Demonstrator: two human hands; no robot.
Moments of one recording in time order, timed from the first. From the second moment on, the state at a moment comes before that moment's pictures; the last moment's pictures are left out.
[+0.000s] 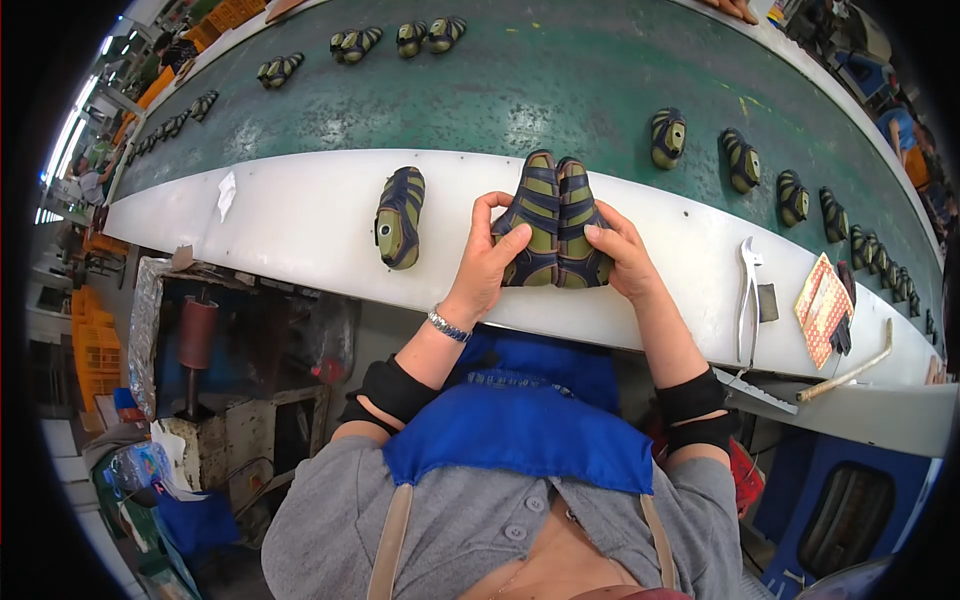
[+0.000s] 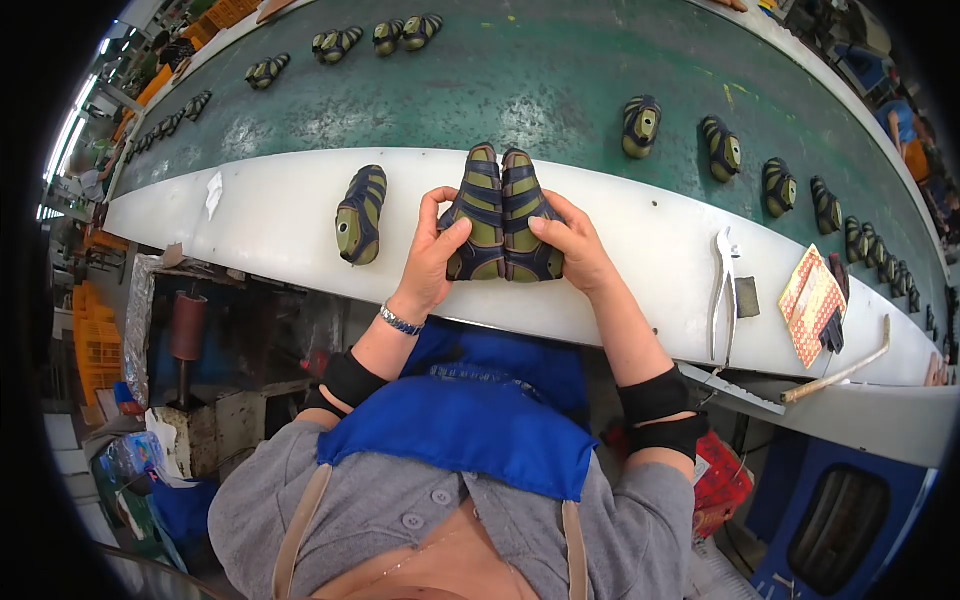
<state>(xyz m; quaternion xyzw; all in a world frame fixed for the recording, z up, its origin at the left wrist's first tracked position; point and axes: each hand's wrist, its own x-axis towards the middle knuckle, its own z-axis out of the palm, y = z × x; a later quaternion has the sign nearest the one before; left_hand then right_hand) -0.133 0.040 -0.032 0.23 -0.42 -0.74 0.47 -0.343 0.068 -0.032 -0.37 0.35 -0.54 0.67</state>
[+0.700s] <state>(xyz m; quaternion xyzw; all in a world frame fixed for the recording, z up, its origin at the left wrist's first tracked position) -0.148 0.044 -0.033 0.27 -0.41 -0.72 0.49 -0.341 0.072 -0.030 -0.41 0.41 -0.55 0.60</state>
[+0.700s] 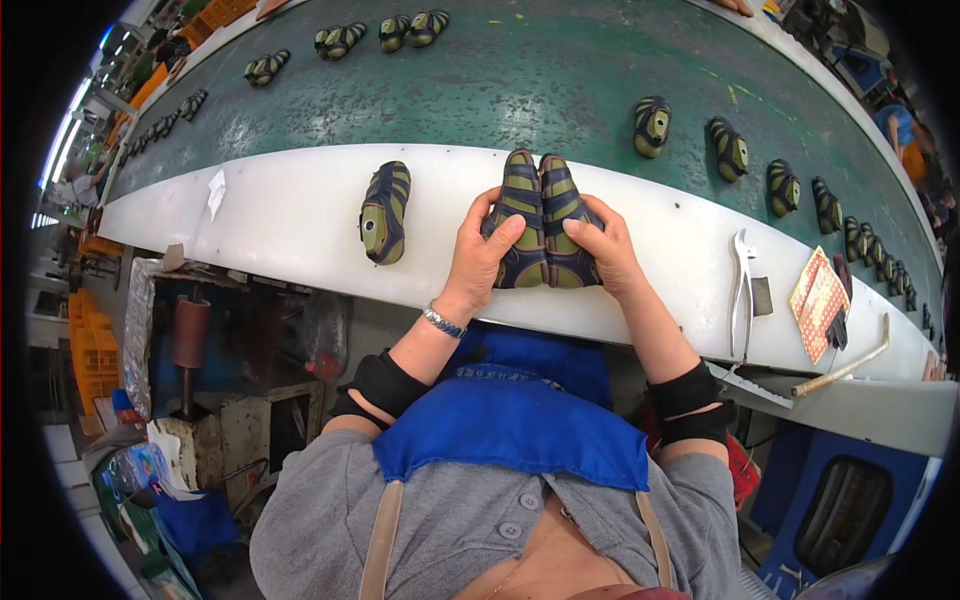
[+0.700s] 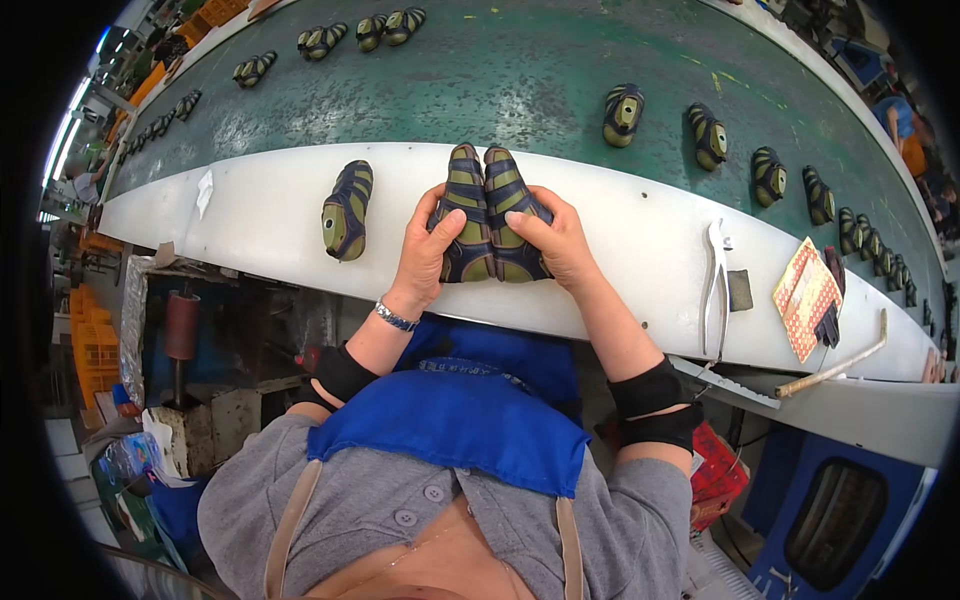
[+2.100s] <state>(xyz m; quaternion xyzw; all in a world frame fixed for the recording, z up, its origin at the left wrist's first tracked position) -0.169 0.060 -0.048 0.36 -0.71 -0.24 0.55 -0.342 0.077 -0.026 -0.52 0.43 -0.60 0.43</state>
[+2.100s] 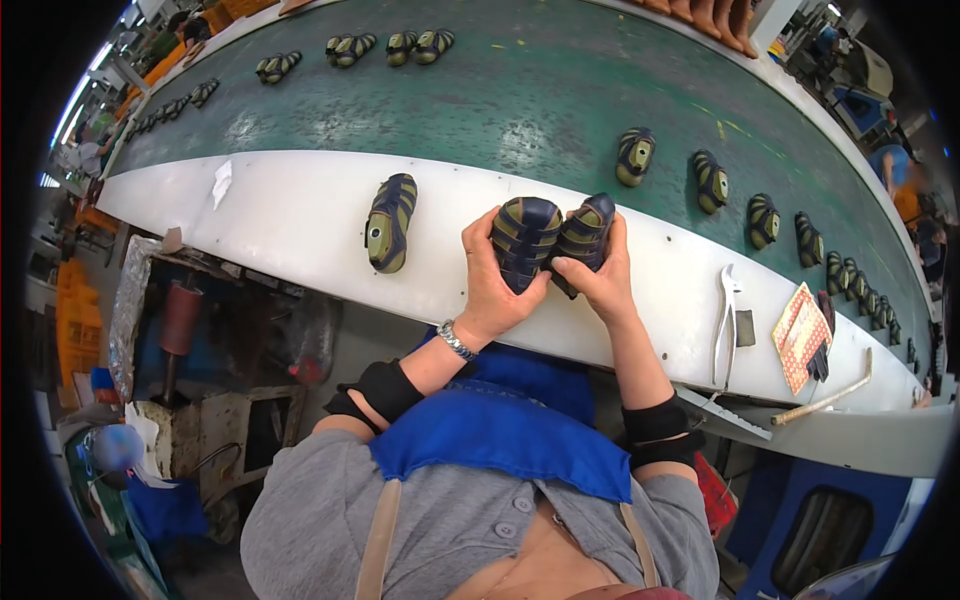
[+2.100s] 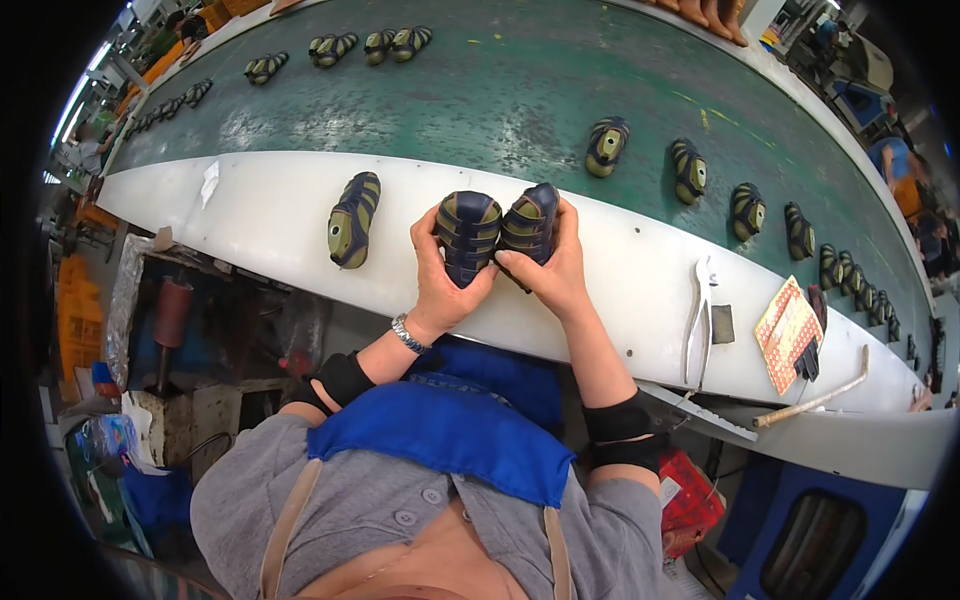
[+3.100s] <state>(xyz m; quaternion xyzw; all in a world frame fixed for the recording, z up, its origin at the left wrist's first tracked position) -0.178 0.057 -0.058 0.35 -0.63 -0.37 0.59 -0.348 0.105 -0.001 -0.52 0.33 -0.70 0.36</state>
